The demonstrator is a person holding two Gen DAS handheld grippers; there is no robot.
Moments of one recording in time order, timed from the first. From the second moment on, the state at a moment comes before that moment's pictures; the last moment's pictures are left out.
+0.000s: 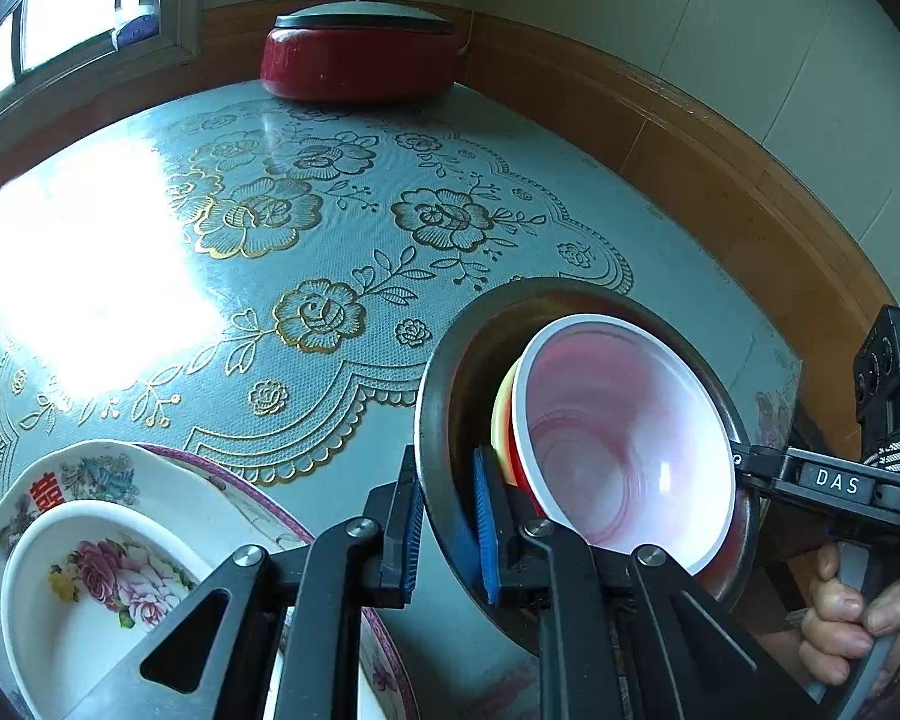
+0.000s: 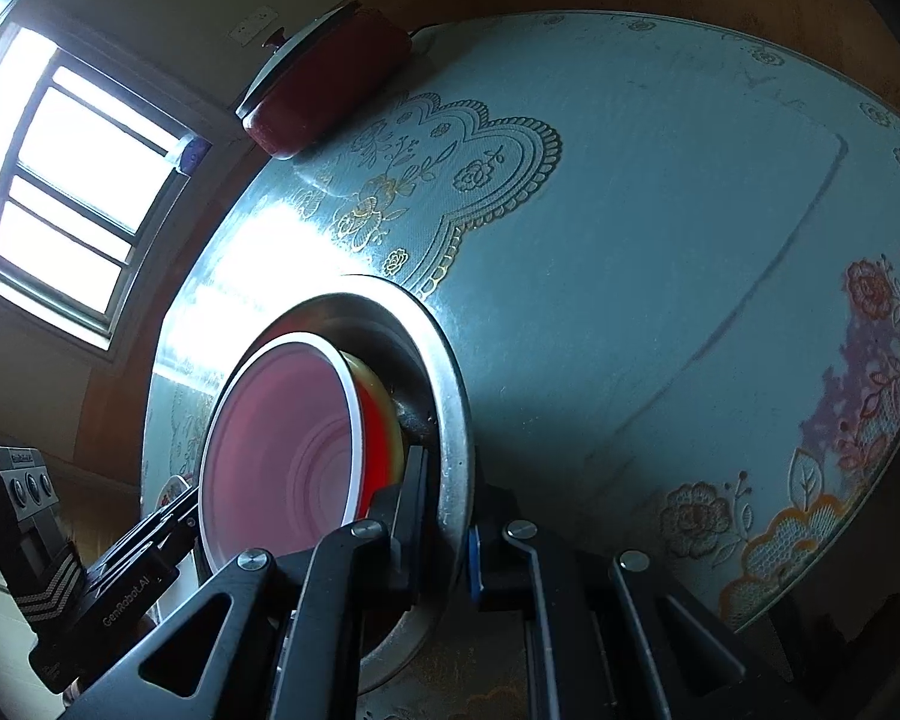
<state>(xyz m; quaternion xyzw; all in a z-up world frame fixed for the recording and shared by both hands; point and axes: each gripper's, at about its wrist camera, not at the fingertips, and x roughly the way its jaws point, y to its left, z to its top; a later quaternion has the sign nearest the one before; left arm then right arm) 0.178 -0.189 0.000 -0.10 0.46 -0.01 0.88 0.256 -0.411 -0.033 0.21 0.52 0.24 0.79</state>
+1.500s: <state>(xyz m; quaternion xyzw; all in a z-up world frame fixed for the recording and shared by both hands) 0.078 -0.138 0.058 -0.14 0.38 0.05 0.91 0.192 -0.350 0.024 0.14 0.47 0.36 0.80</state>
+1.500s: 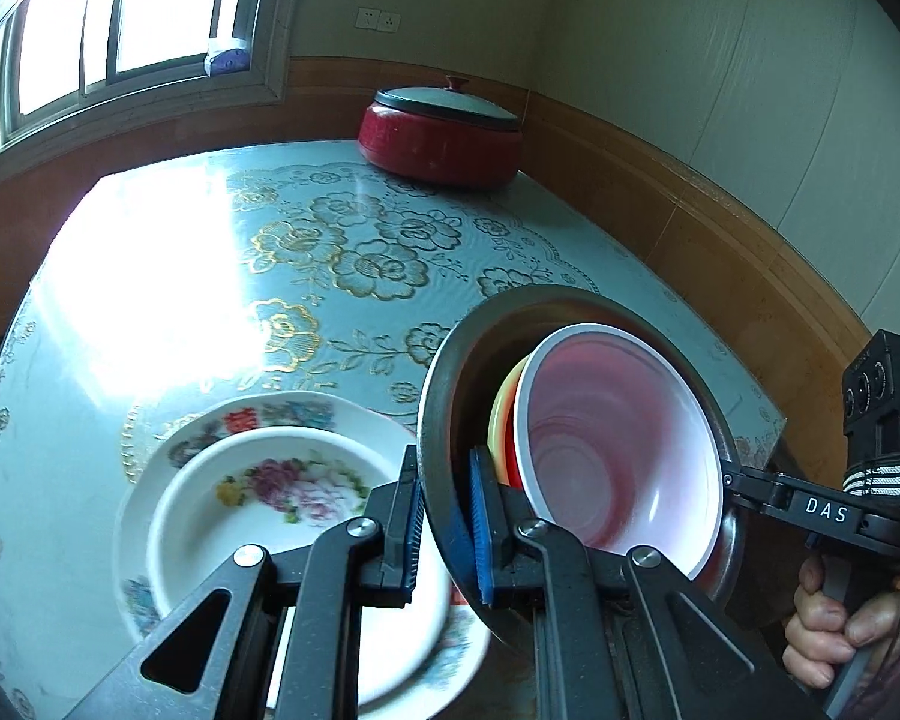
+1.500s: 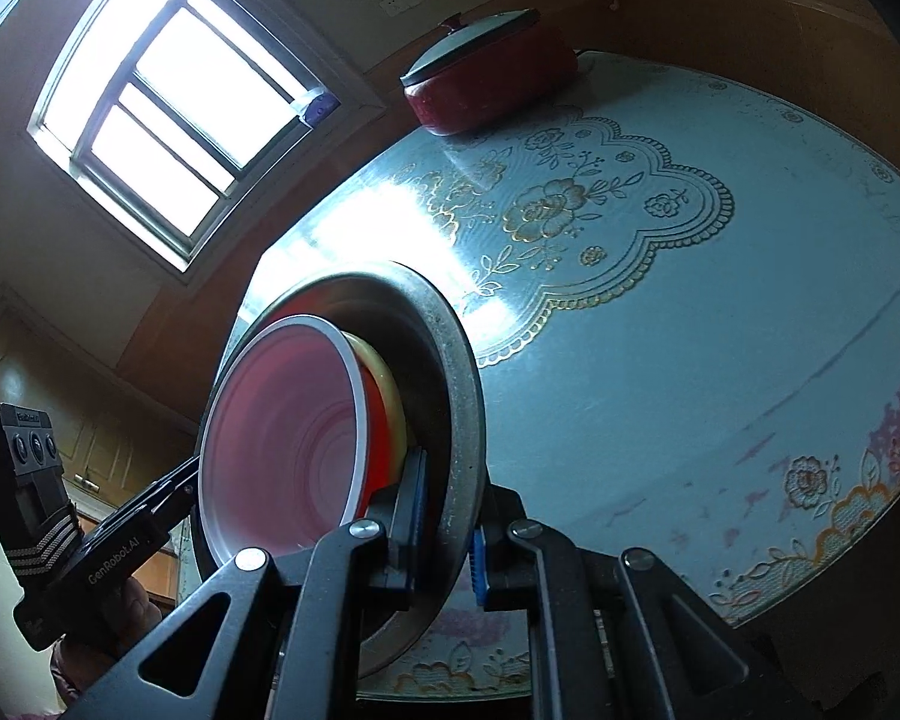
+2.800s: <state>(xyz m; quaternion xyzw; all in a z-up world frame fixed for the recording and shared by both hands) 0.052 0.001 0.021 -0.16 0.46 0.00 0.87 0.118 -0.227 0.004 0.13 0.52 0.30 0.79</state>
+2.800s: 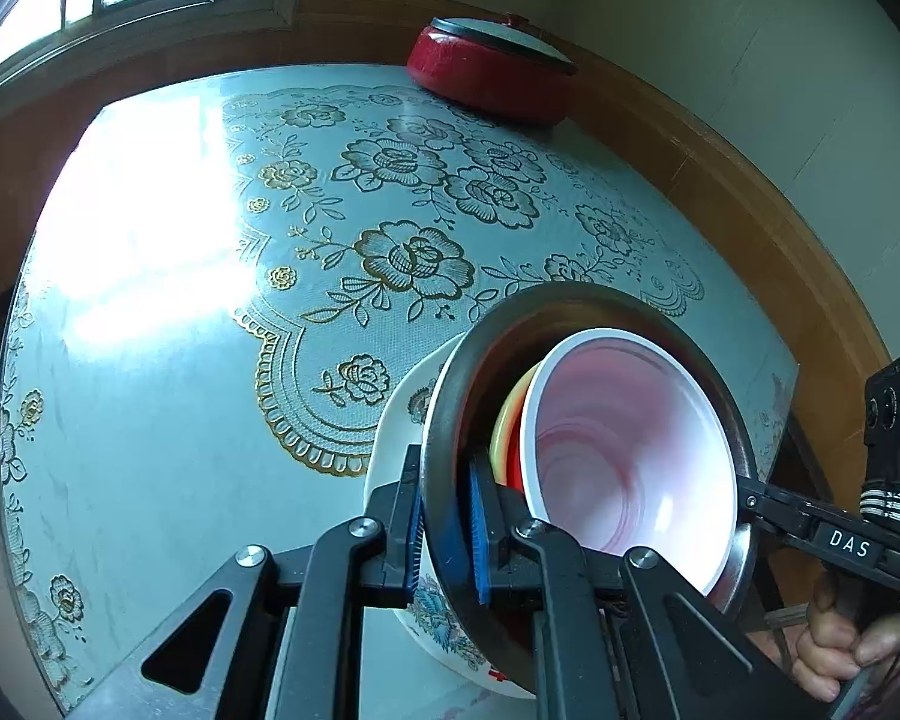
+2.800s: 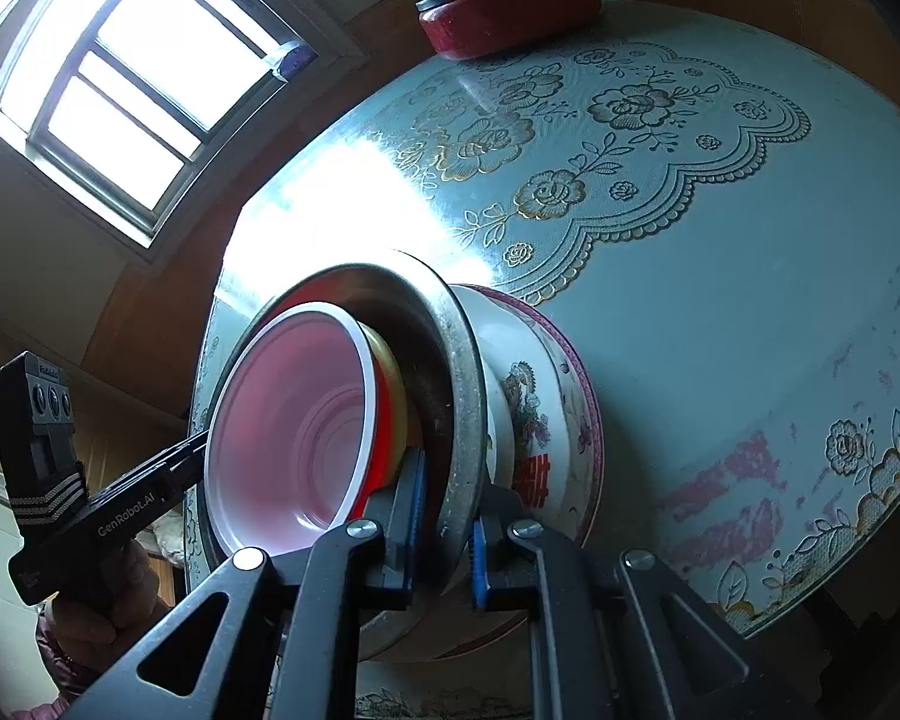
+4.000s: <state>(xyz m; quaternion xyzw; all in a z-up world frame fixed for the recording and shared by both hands) 0.063 0.012 0.011 -0.11 0.47 -0.09 0.87 0.080 -0.234 0.013 0.19 0.48 0.18 0.84</state>
